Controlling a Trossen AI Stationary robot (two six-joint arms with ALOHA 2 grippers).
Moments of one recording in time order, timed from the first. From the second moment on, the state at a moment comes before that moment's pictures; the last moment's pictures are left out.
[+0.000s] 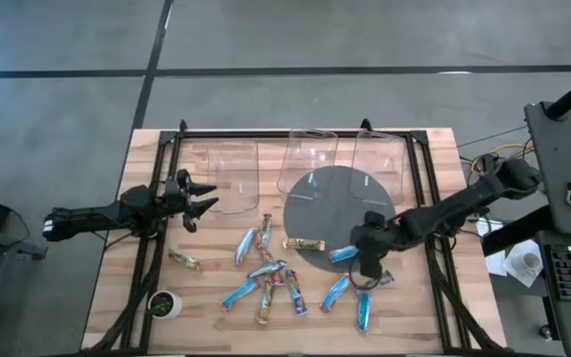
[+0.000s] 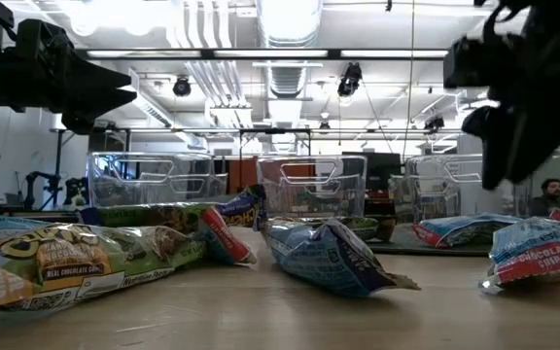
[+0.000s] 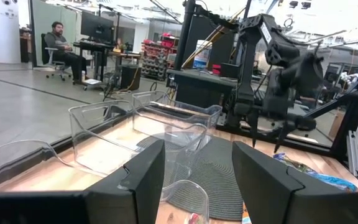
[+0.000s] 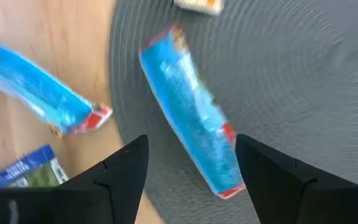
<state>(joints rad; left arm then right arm) 0.08 0.03 0.01 0.07 -0.18 -0.16 0.38 1.34 0.71 -0.57 0.14 0.58</state>
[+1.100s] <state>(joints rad) 0.08 0.03 0.01 0.07 -0.18 -0.16 0.26 1.56 0.83 -0.67 0.08 0.52</state>
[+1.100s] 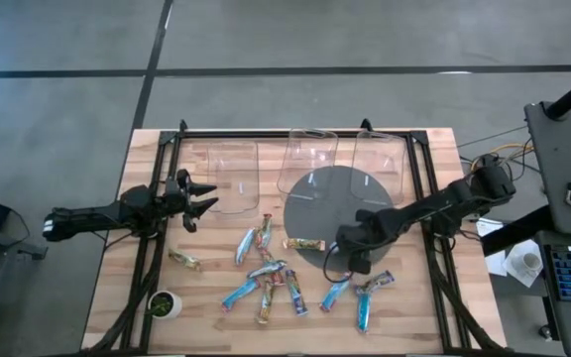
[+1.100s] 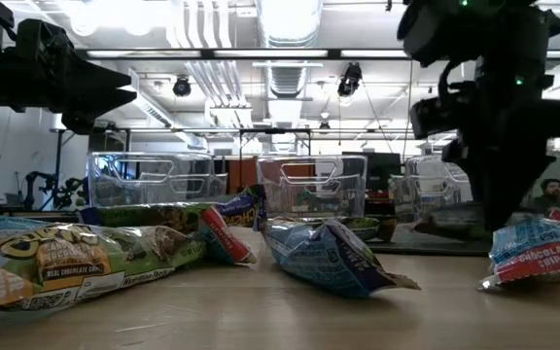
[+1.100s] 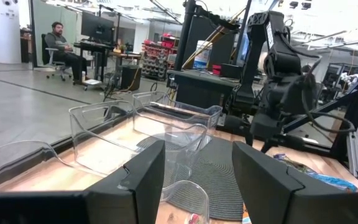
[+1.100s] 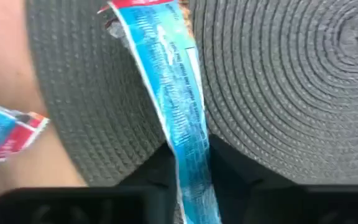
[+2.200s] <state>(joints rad) 0.08 0.03 0.01 0.06 -0.18 -0.16 -0.50 0.82 0.72 -0.74 0.31 1.06</state>
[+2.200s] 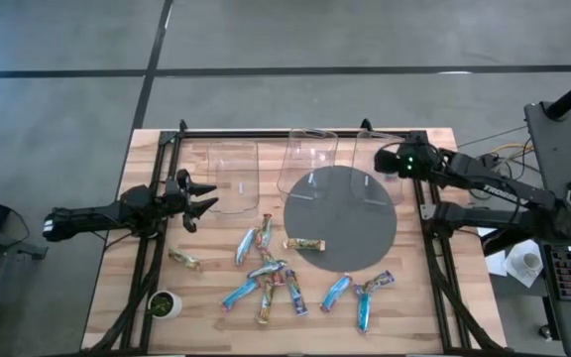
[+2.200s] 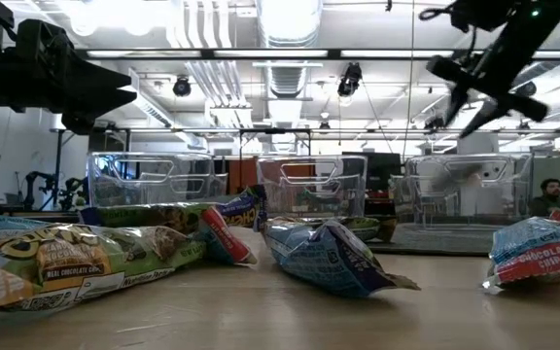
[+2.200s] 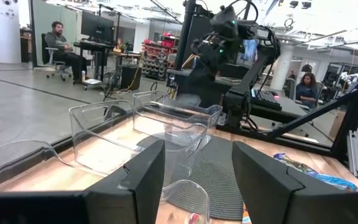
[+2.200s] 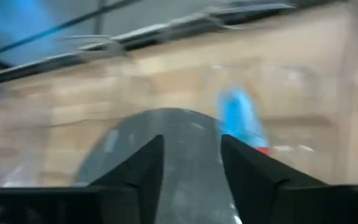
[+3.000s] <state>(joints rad) 0.08 0.03 0.01 0.06 -0.18 -0.16 0.36 1.27 0.83 -0.47 0.01 0.76</state>
